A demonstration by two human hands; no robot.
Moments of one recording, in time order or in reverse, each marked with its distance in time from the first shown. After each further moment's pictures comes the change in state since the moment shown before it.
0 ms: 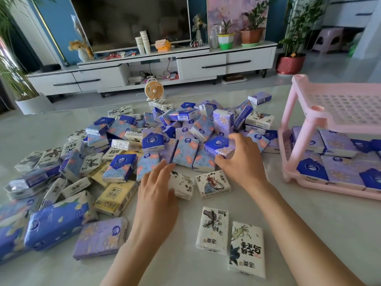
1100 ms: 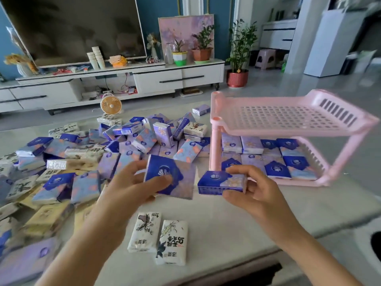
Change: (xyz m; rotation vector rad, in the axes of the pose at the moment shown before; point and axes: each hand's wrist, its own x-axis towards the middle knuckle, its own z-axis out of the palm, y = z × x) left_hand -0.002 0.120 -0.028 -0.873 -0.322 -0.384; right_hand -0.108 0.061 -0.142 0.782 -0.101 0.131
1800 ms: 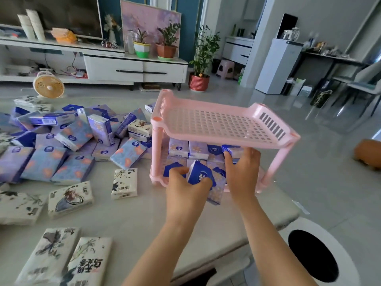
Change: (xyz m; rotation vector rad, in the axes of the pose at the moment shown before) left_hand 0.034 -0.031 0.192 -0.147 -0.047 -0.051; right_hand 0.100 0.077 -0.115 -0.854 0.807 -0.177
